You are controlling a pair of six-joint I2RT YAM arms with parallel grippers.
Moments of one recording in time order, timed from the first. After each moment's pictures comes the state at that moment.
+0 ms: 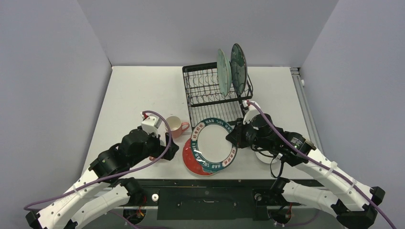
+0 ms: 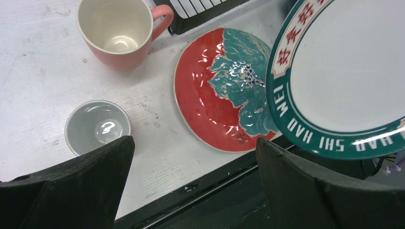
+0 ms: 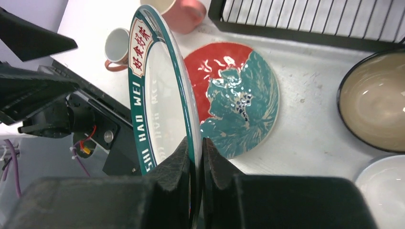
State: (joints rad) left arm -0.82 0.62 0.80 -0.74 -0.19 -0.49; right arm 0.88 0.88 1.02 -0.73 0.04 0.57
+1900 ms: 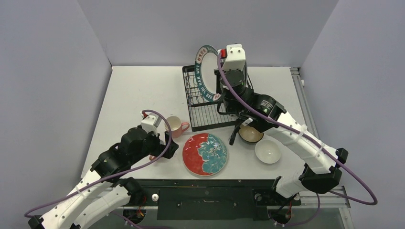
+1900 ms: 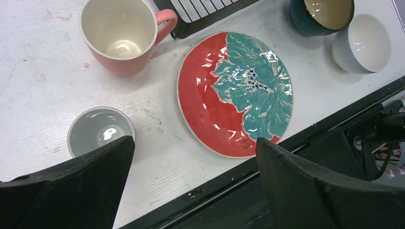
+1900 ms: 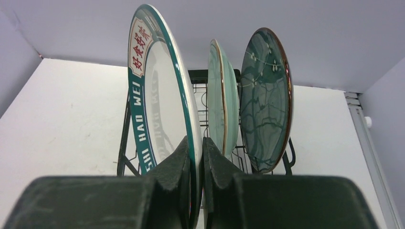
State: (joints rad) left arm -0.74 0.61 0.76 -0.69 -0.11 -0.44; right arm 0.98 1.44 1.81 -0.60 0.83 0.18
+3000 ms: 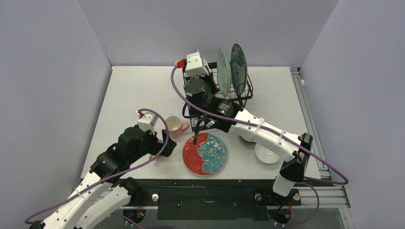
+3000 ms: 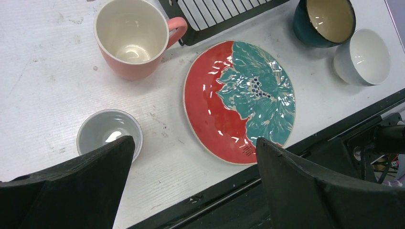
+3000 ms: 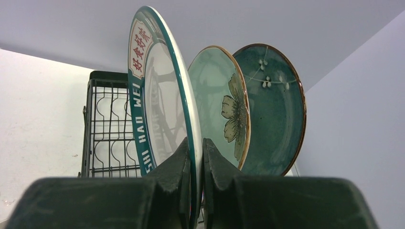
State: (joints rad) left arm -0.67 0.59 0.74 -0.68 -0.07 -0.44; right arm 1.08 1.70 1.81 -0.26 1.18 -0.24
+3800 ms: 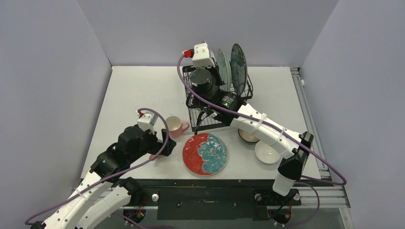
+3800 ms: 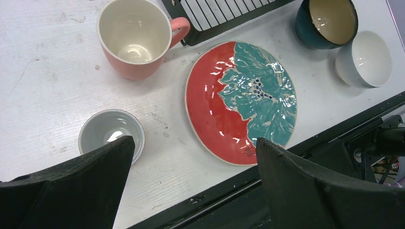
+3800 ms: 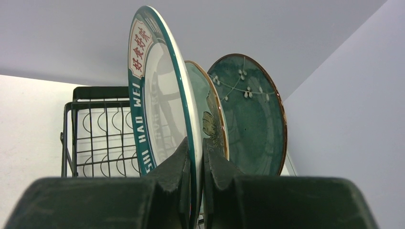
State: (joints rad) left arm -0.65 0.60 0.74 -0.68 -0.07 -0.44; right arm 1.01 1.71 1.87 -0.24 1.19 -0.26
